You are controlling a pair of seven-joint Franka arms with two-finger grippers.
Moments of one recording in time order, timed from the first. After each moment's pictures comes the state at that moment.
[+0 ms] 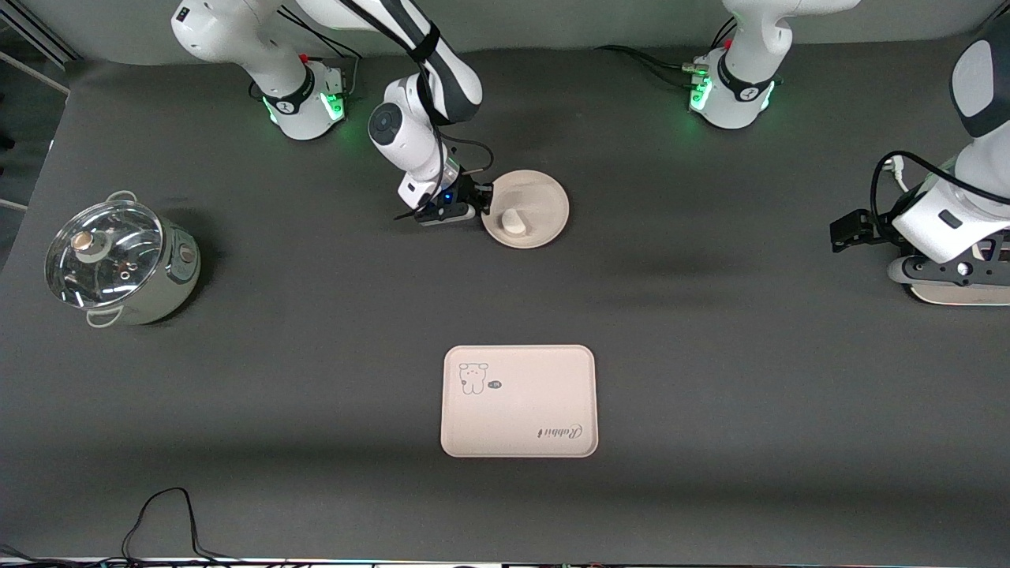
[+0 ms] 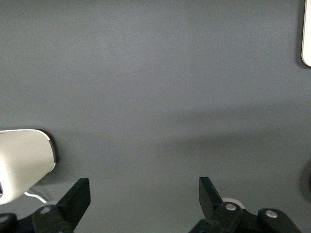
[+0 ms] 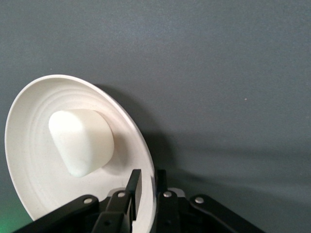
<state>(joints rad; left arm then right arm) -0.02 0.02 -0.01 -1.77 0.04 1.70 0.06 0.99 0.35 0.02 -2.39 1.10 2.91 0.01</state>
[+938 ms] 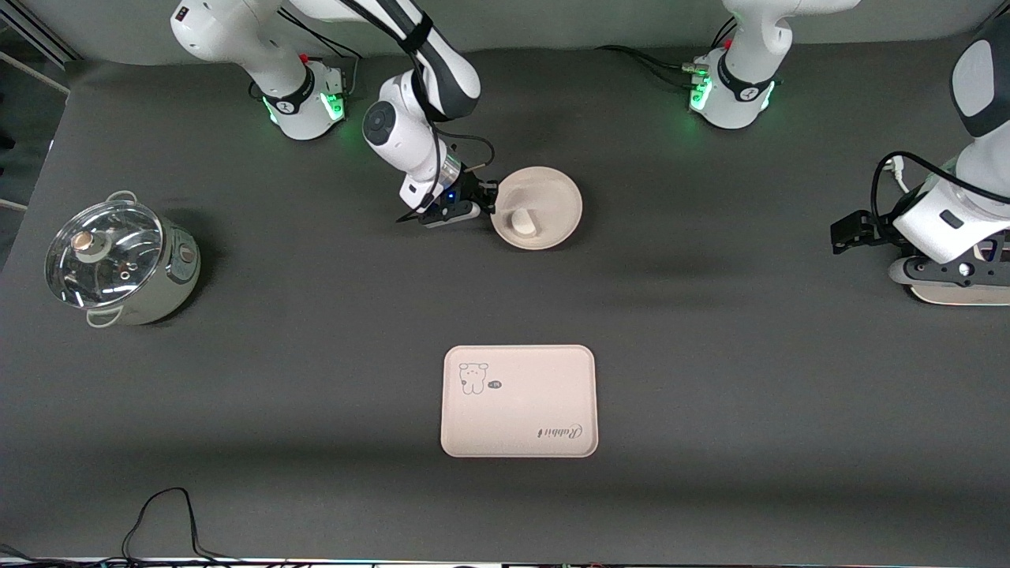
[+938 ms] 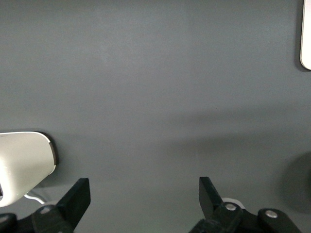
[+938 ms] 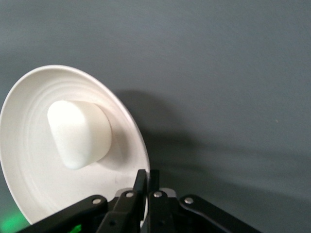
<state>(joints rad) -0.02 0.02 -0.01 -1.77 0.04 1.71 0.06 0.93 0.25 0.00 -2.35 1.01 2.78 -0.02</state>
